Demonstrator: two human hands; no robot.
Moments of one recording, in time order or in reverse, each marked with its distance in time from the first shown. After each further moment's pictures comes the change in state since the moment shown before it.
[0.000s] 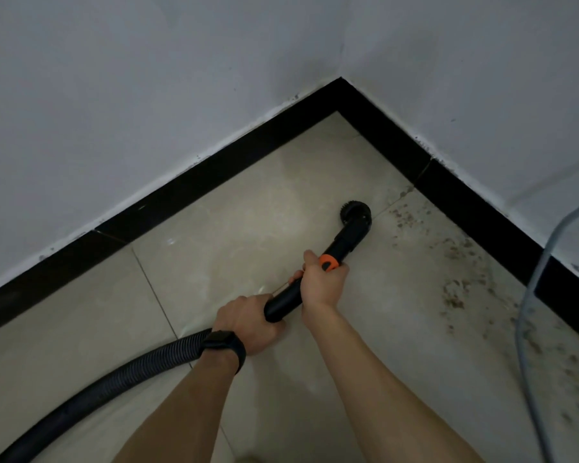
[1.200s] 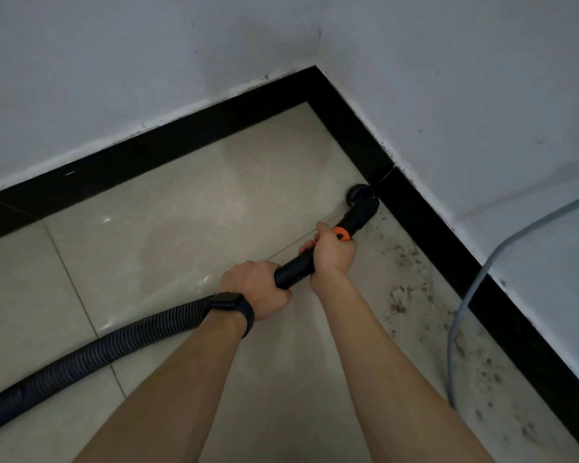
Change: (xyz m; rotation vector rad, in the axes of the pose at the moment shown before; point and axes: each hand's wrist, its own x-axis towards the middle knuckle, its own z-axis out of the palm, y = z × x) left_hand 0.053 0.086 -0.004 -0.103 -0.002 0.102; right_hand 0.060 -0.079 -0.030 -0.025 0.108 -0.067
